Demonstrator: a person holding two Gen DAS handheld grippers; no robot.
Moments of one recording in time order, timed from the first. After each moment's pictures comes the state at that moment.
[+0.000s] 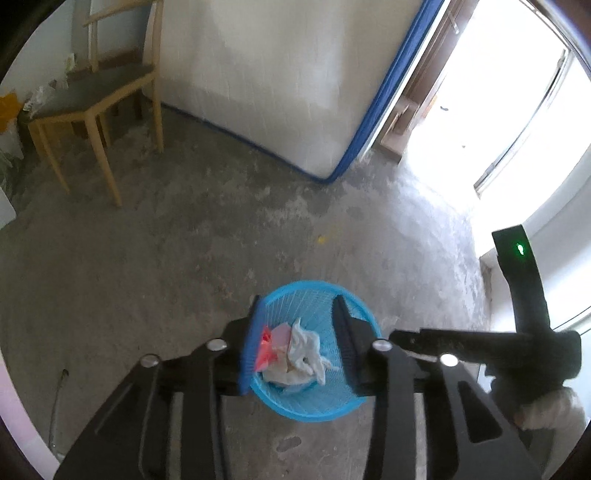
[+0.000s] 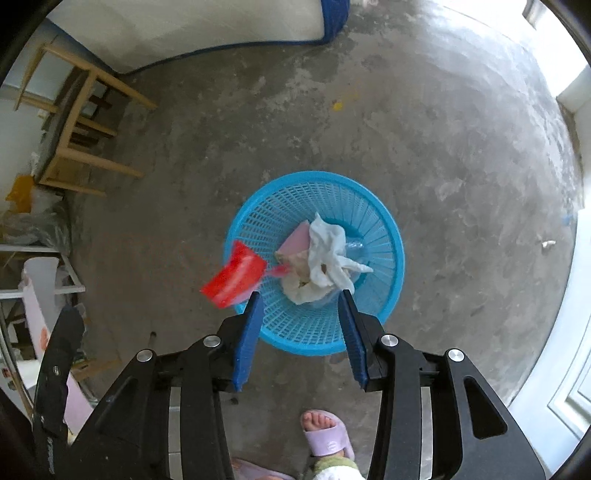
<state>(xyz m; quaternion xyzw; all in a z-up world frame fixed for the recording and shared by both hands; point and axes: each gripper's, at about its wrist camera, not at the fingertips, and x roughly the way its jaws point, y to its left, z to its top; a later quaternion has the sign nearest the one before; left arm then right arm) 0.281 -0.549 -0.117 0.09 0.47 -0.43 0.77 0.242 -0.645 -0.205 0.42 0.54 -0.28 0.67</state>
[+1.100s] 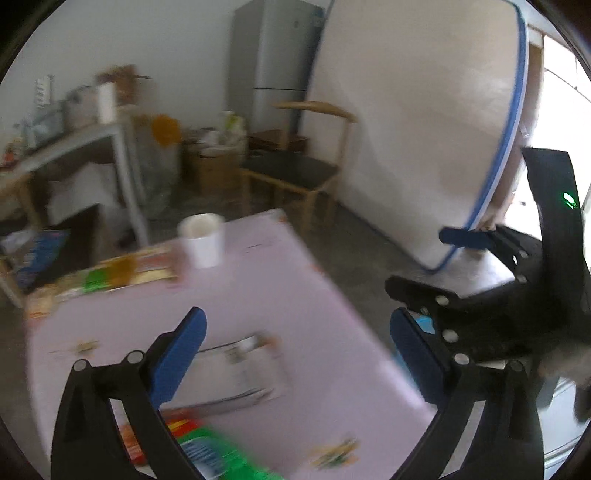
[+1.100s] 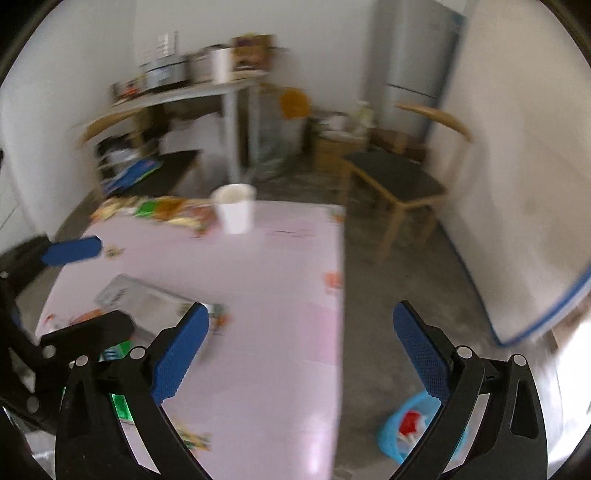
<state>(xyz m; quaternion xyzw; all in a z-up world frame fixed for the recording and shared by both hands) 0.226 -0.087 0.094 0.04 0.35 -0.22 0.91 0.315 -0.223 0.044 -0.07 0.37 0.10 0.92</state>
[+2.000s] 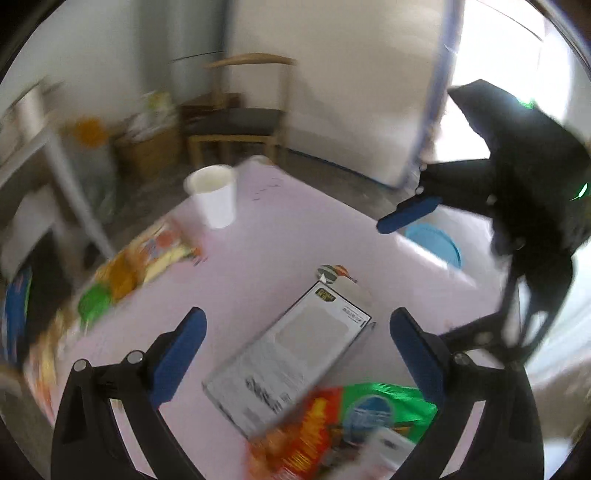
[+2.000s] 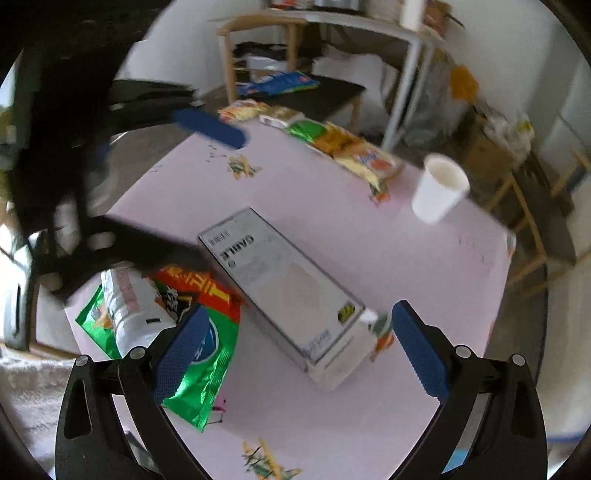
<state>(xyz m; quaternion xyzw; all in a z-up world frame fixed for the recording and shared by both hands) 0.321 0.012 0.028 0.18 0.39 -0.41 0.81 0.349 -0.084 -0.018 -0.16 0.47 0.29 0.82</state>
